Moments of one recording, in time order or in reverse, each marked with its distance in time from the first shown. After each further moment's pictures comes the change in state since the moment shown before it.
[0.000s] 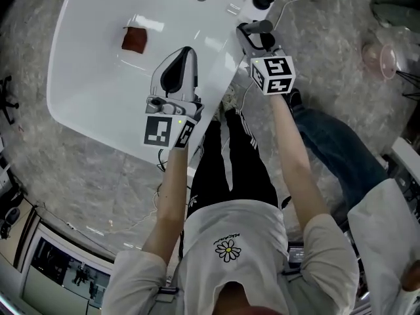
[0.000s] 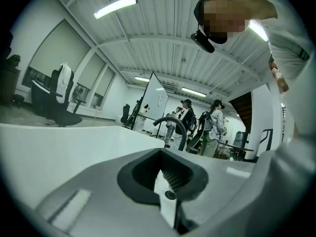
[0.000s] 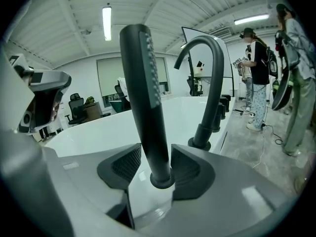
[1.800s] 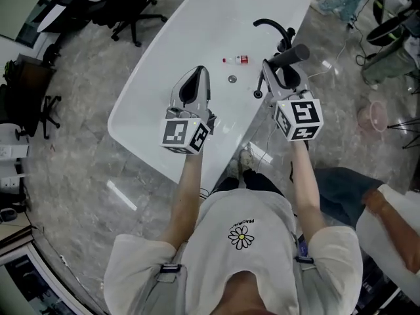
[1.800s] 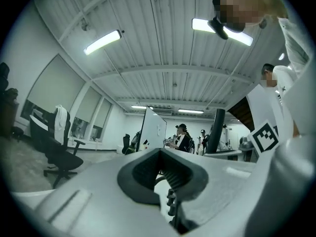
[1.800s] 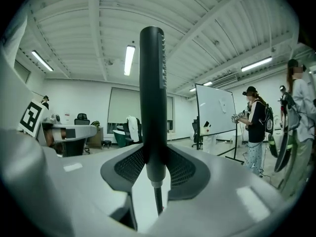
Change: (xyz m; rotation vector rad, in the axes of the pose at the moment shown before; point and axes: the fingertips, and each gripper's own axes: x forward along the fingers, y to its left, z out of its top) left arm -0.082 -0.059 0.245 0.165 -0.286 0.028; right arm -0.220 0.098 0.312 -0.175 -0.403 -0.008
